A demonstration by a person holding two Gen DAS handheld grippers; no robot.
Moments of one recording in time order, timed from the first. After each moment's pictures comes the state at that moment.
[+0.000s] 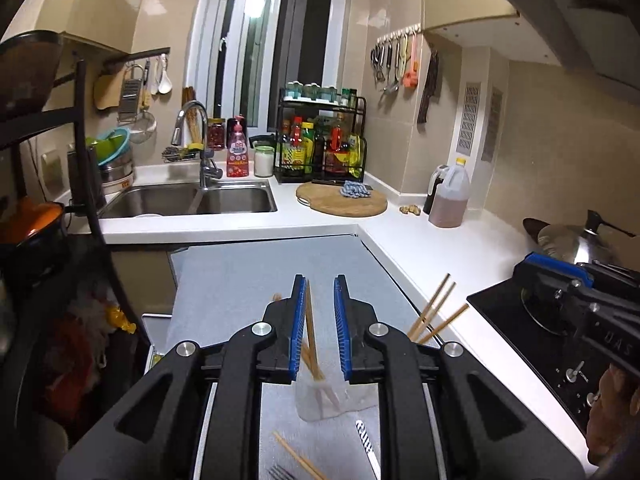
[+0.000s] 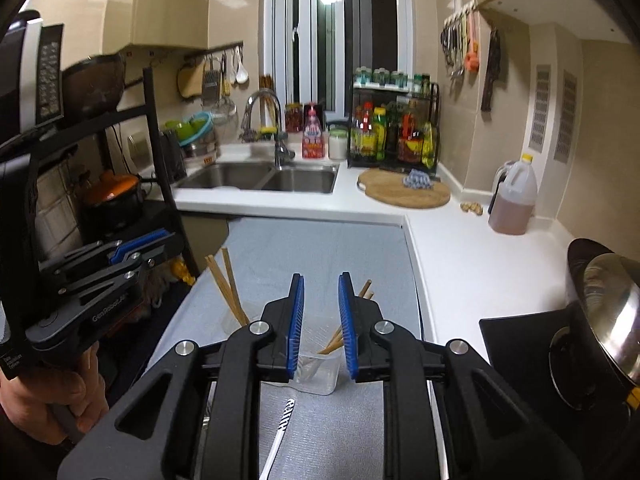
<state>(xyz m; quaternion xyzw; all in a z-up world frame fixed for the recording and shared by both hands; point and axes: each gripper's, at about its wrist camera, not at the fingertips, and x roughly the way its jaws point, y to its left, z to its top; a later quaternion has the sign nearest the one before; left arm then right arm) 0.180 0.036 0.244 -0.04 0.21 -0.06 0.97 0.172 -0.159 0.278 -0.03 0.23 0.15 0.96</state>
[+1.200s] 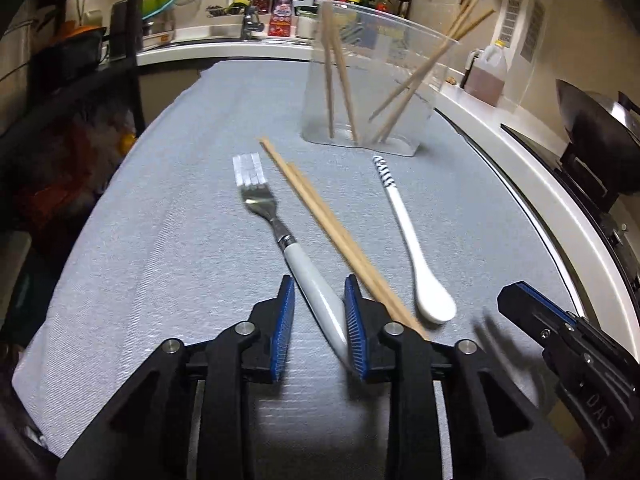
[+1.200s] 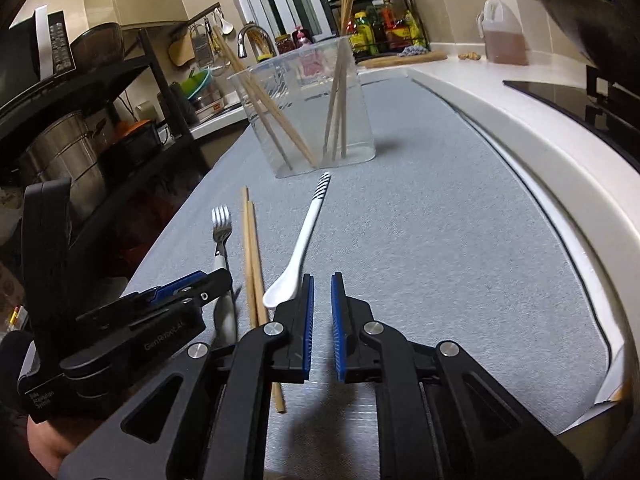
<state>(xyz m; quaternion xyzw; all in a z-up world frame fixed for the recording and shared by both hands) 0.071 0.007 0.001 -0.09 0.38 0.00 0.92 0.060 -0.171 0.014 0.10 0.35 0.18 0.91</state>
